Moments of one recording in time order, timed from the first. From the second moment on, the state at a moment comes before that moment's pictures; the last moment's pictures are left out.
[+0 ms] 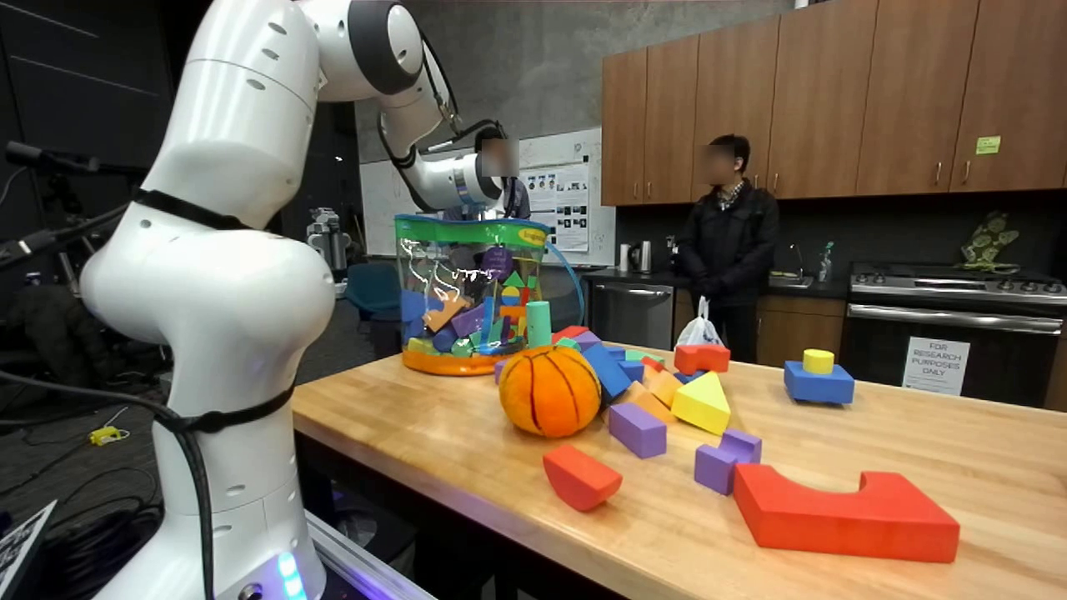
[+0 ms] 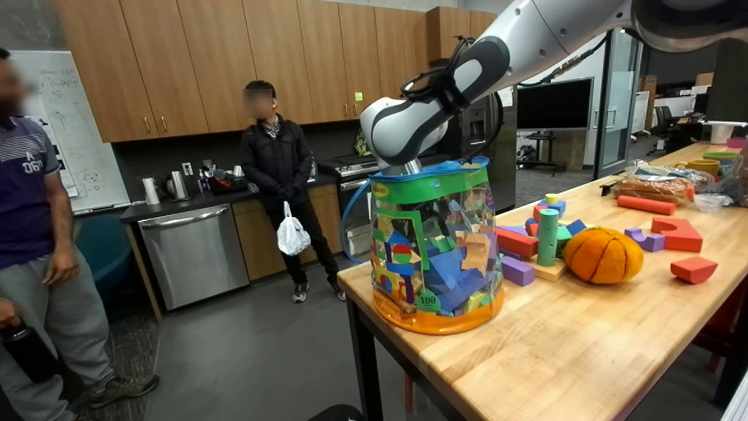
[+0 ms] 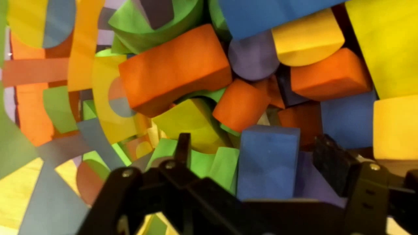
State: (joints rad) arm 0.19 0.35 0.08 -1.72 -0.21 1.79 0.40
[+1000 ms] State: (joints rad) arm 0.19 0.34 0.08 -1.74 -0.17 1.86 0.38
